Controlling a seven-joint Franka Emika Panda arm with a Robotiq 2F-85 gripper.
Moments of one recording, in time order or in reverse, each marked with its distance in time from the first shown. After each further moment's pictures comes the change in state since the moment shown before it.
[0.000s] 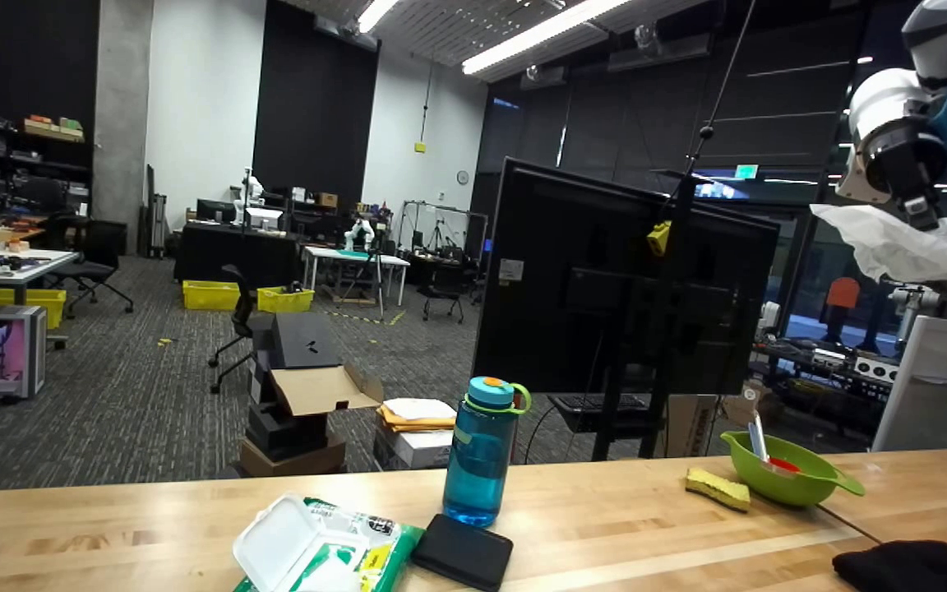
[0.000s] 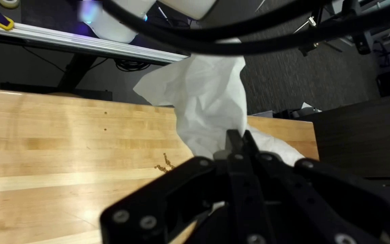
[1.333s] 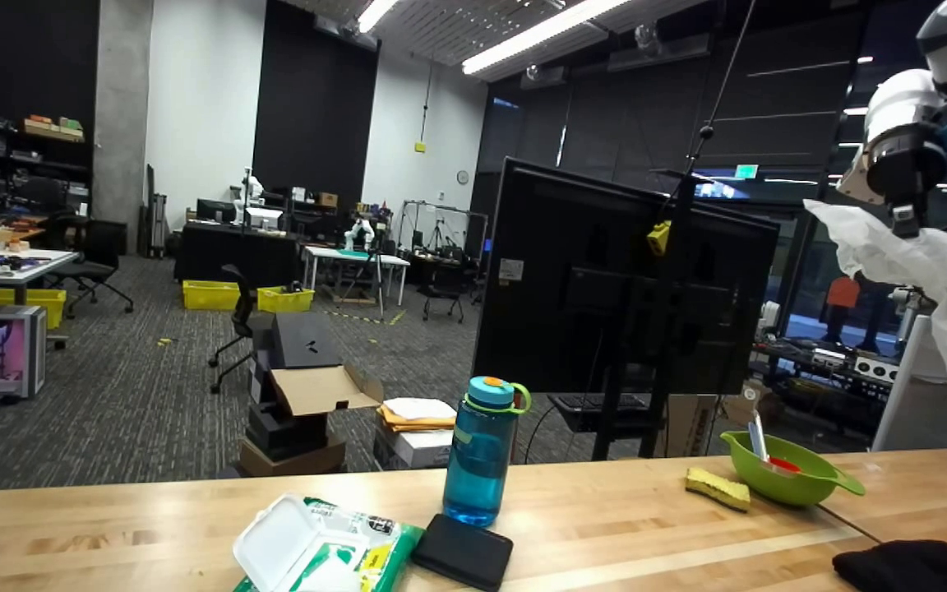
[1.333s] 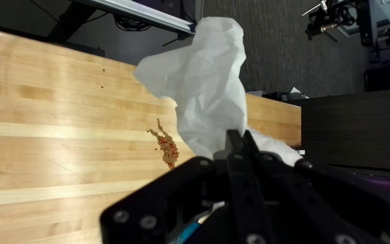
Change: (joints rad) arm -0.050 0.008 0.035 0.004 -0.022 0.093 -0.159
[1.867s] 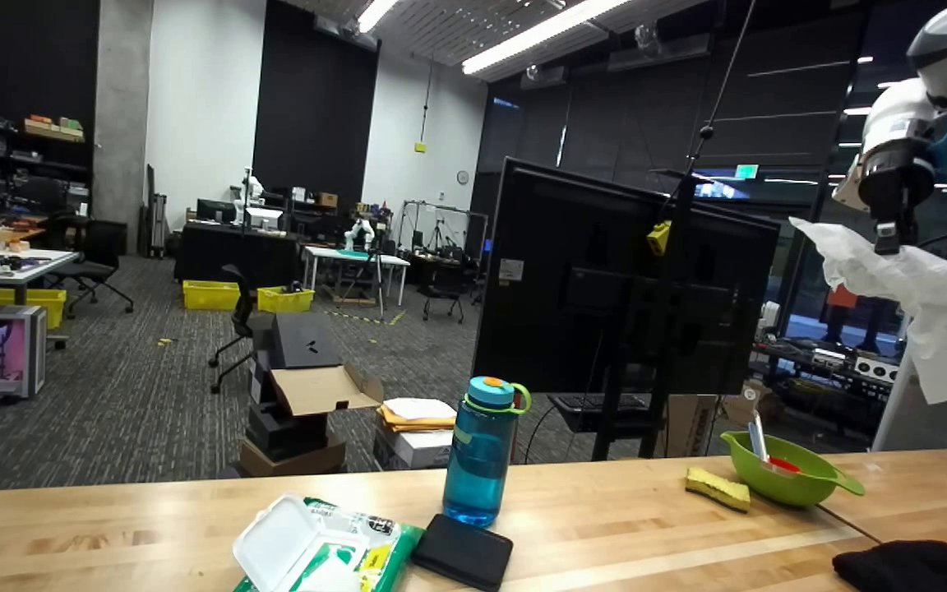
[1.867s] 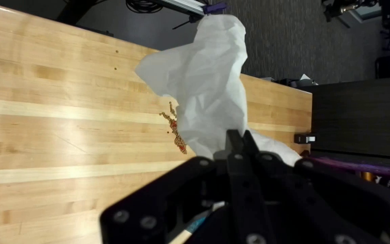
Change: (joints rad) arm -0.005 0.021 0.000 0.007 -0.060 0.062 -0.065
